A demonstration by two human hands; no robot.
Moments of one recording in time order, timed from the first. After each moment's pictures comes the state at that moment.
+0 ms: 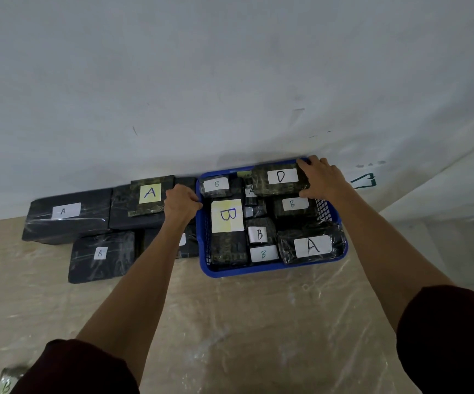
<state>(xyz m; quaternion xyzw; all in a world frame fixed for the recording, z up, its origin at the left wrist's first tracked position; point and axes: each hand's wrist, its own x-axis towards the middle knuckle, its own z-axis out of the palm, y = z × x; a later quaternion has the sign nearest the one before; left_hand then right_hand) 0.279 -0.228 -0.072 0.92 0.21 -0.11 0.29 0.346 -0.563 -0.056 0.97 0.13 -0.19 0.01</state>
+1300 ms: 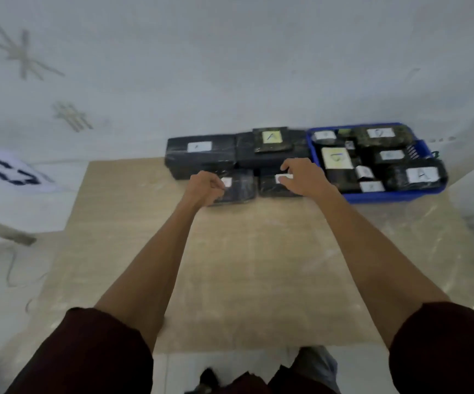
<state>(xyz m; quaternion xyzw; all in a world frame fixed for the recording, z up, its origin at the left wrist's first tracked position) 0.043 0.038 -0.022 0.92 0.12 -0.09 0.37 0.095 -0.220 -0.006 0.97 0.10 -0.13 -0.20</state>
